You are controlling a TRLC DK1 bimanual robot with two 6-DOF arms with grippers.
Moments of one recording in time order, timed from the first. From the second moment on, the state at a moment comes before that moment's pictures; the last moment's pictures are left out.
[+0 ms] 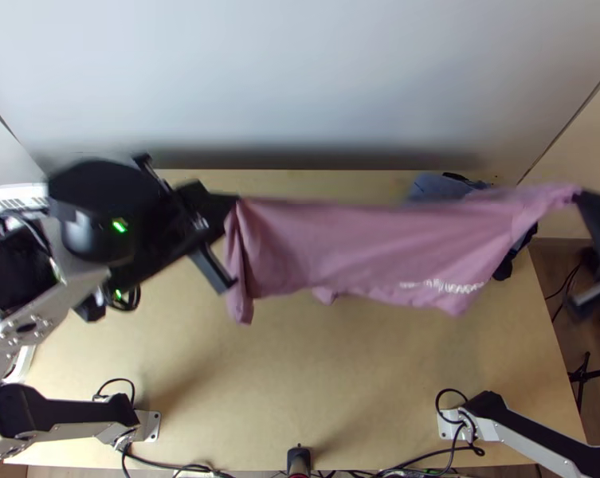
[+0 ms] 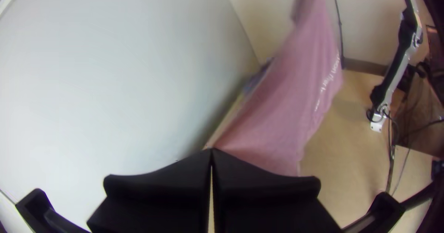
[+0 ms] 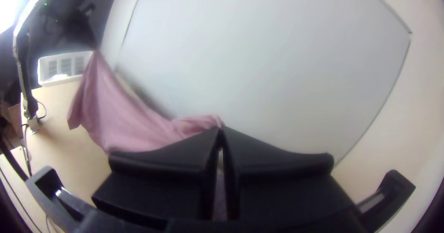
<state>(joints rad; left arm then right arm) -0.93 1.44 2.16 -1.15 -0.36 0.38 0.49 1.09 2.21 -1.27 0.12 -0.45</state>
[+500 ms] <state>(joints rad) -0.98 1.37 1.91 -1.17 -0.33 0.35 0.57 1.07 1.90 -1.21 0.03 -0.31</state>
